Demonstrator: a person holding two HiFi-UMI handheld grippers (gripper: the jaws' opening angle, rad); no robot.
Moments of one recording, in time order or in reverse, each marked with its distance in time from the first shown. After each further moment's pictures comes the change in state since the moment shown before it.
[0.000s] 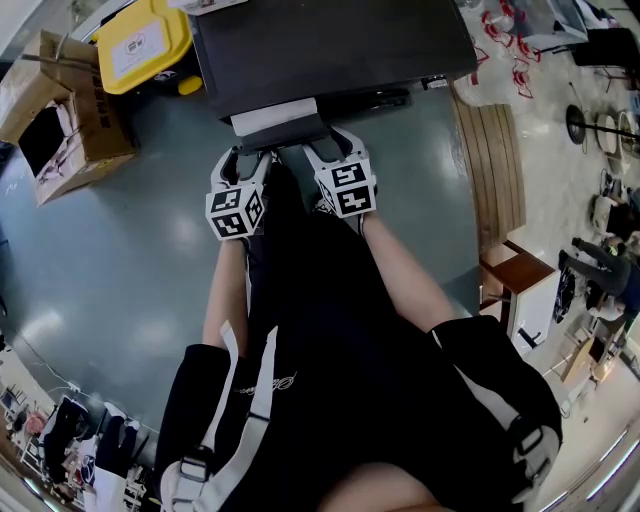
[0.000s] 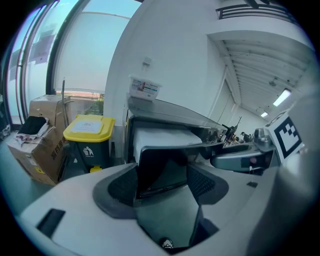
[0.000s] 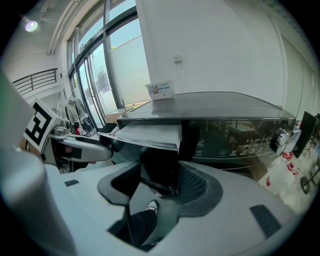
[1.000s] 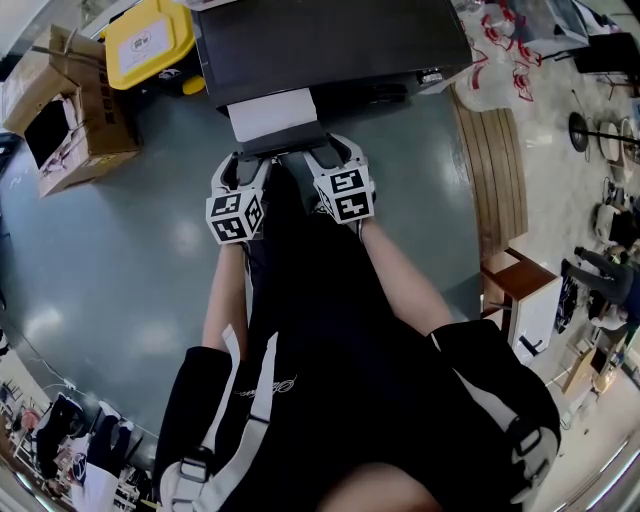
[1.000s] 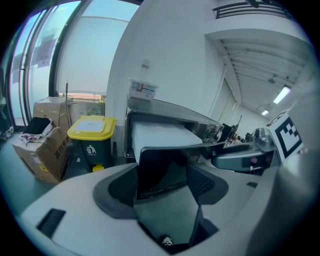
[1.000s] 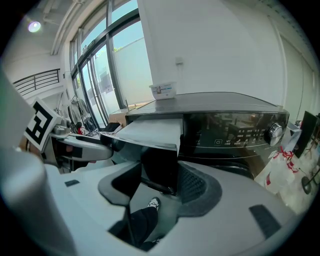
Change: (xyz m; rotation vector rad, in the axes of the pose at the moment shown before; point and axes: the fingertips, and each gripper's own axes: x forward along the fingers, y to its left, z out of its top) left arm -0.026 -0.019 -0.026 0.013 -0.011 0.022; right arm -0.028 0.010 -0.029 -0.010 -0.014 0.017
